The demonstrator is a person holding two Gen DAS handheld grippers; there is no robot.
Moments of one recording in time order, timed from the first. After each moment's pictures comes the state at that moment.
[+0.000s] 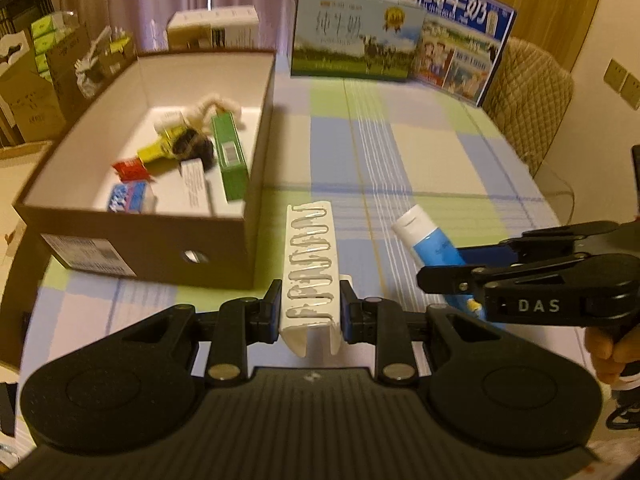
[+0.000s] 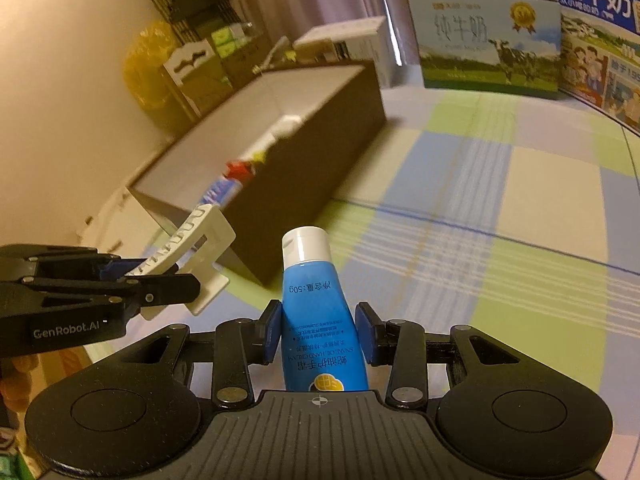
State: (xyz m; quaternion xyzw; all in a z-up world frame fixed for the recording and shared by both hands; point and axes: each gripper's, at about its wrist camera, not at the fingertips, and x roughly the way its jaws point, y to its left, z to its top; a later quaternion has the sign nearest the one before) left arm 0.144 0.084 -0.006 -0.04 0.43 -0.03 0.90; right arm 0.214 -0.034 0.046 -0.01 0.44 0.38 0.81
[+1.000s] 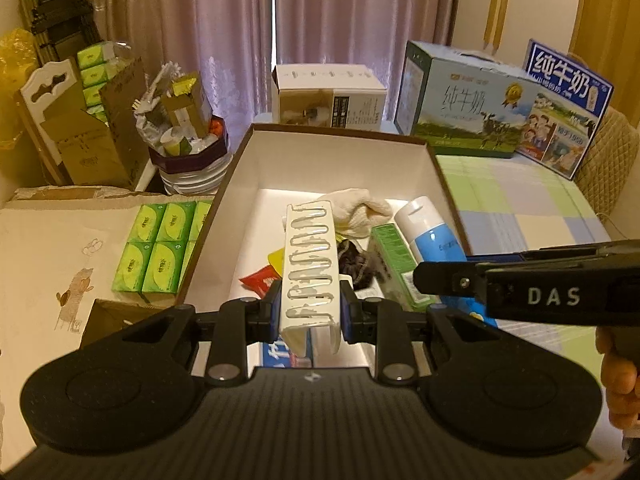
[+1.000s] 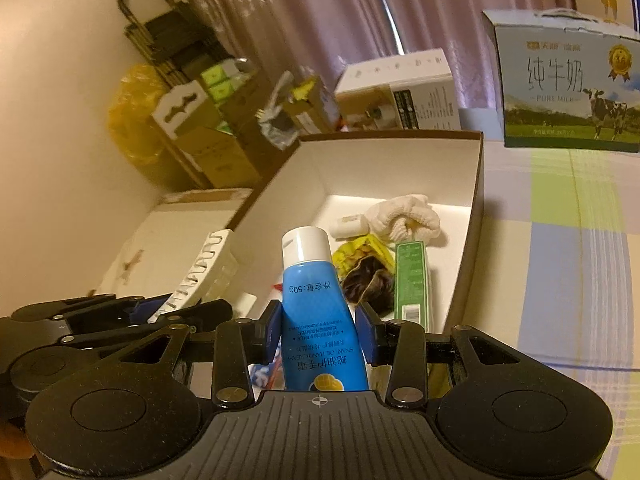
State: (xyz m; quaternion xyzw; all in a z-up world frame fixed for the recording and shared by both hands) left arm 0.262 0.253 0.016 -0.02 0.39 0.03 0.92; right arm 0.315 0.170 0.066 0.05 0.44 0.35 0.83
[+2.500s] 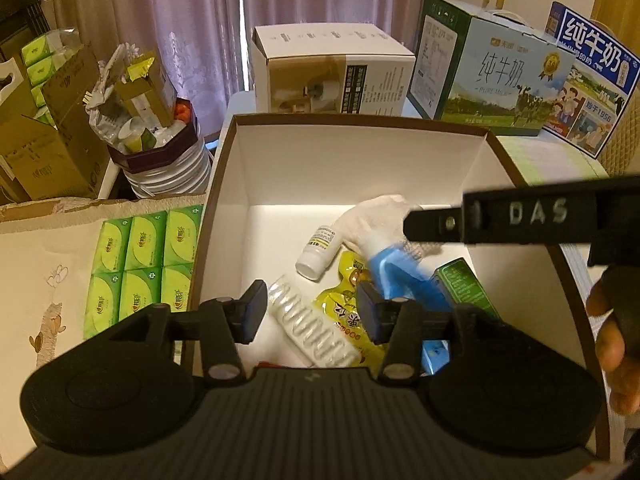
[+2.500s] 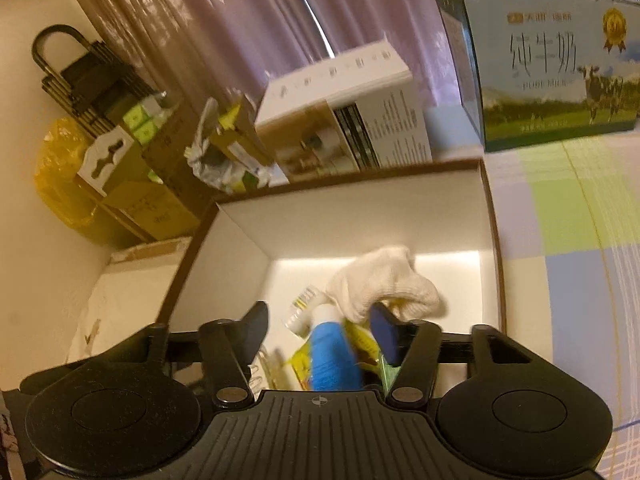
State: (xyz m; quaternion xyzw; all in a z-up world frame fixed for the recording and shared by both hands) left arm 0.393 0.296 -0.037 0.00 0.44 -0.02 0.90; right arm 0.419 0.218 0.038 0.11 0.44 0.25 0.85
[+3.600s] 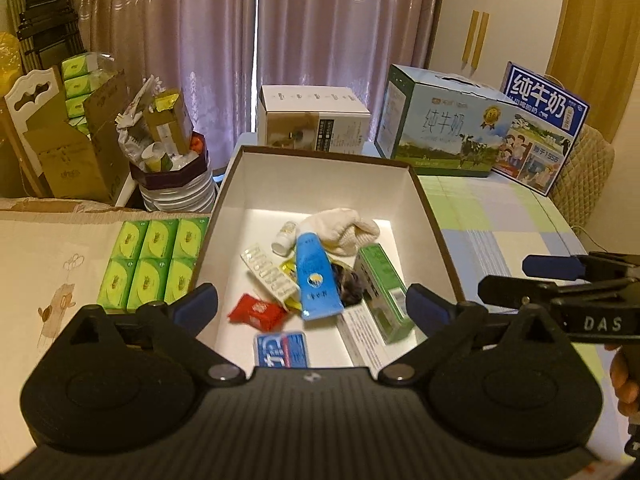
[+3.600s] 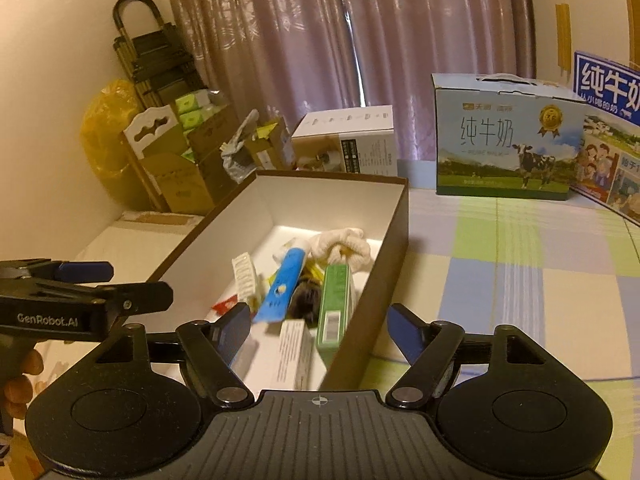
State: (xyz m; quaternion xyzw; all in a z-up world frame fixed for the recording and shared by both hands) left arm 0.245 0.262 0.037 -0.04 0.36 -0.01 0.93; right arm 0.260 0.116 0.094 0.00 0.36 0.30 0.88
